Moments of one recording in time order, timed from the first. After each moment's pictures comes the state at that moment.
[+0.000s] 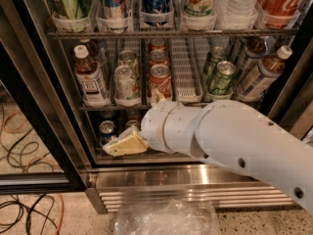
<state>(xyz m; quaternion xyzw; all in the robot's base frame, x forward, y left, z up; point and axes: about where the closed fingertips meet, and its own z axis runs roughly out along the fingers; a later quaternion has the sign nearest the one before) 0.474 0.049 0.861 -0.43 0.74 0.14 0.50</state>
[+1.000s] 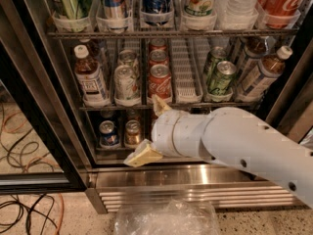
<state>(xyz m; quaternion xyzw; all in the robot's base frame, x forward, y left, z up) 0.481 0.030 0.817 -0.56 0.67 0.08 0.48</state>
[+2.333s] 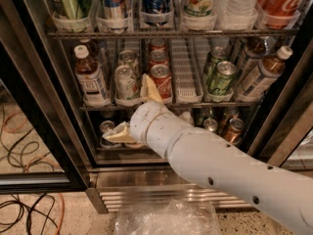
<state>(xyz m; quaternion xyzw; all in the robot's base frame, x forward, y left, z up) 0.524 0.070 0.858 -0.46 0.64 0.01 0.61</state>
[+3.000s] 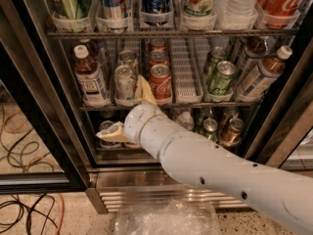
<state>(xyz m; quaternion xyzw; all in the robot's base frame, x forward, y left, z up) 0.532 0.082 0.851 -0.45 0.64 0.02 0.63</state>
